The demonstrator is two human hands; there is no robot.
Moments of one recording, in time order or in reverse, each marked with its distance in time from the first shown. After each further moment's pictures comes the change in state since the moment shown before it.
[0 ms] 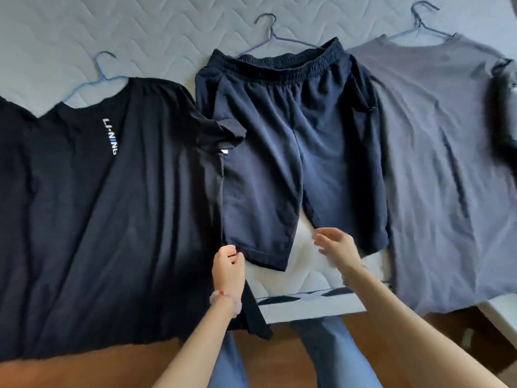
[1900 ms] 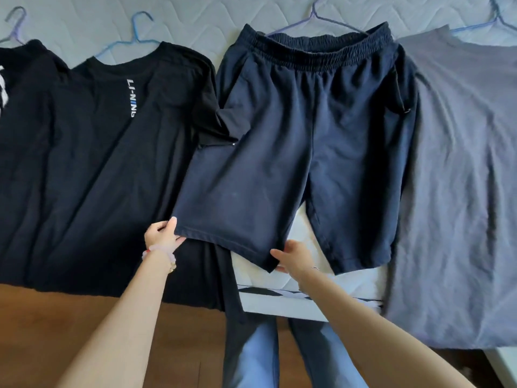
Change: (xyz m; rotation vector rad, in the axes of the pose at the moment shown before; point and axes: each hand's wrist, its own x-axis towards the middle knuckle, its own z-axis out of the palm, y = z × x) left_hand 0.047 -0.011 -0.068 -0.470 0.416 -0.306; right_hand 0.004 0.010 0.048 -0.203 -0.445 0.117
